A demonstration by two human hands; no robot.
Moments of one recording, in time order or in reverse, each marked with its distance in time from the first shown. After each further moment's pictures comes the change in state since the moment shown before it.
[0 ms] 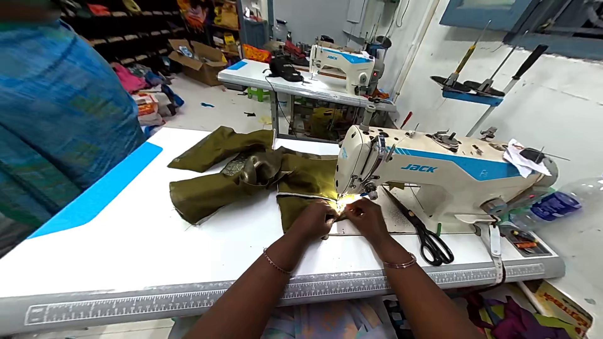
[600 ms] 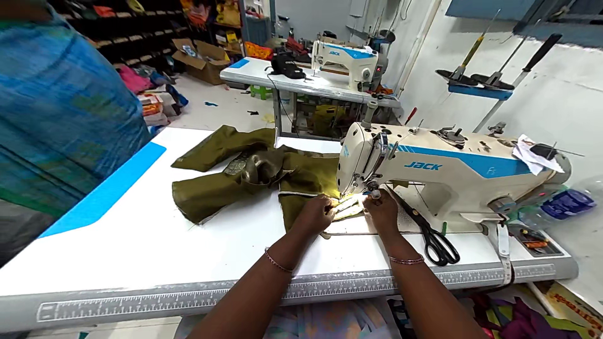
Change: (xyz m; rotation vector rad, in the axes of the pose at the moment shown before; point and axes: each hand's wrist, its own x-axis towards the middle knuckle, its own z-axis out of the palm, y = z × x) left_hand 0.002 0.001 -0.001 -0.067 0.152 -0.085; right_hand 0.014 0.003 -0.005 0.400 0.186 0.466
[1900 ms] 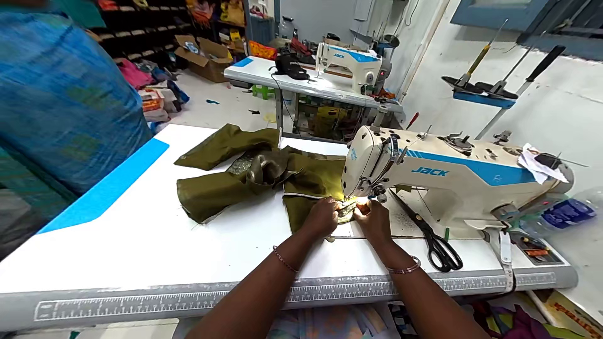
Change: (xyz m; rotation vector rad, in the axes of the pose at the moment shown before) left_hand 0.010 0.006 0.002 0.048 -0.187 -0.121; right_hand -0.020 -0.009 0.017 -0.468 -0.077 -0.265
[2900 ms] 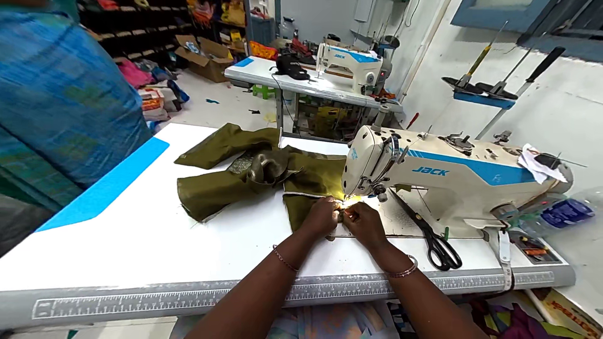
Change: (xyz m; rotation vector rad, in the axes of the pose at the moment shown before) left_hand 0.001 -0.006 0.004 -0.013 0.038 0.009; right_hand -0.013 0.006 0.009 0.054 -0.037 -0.343
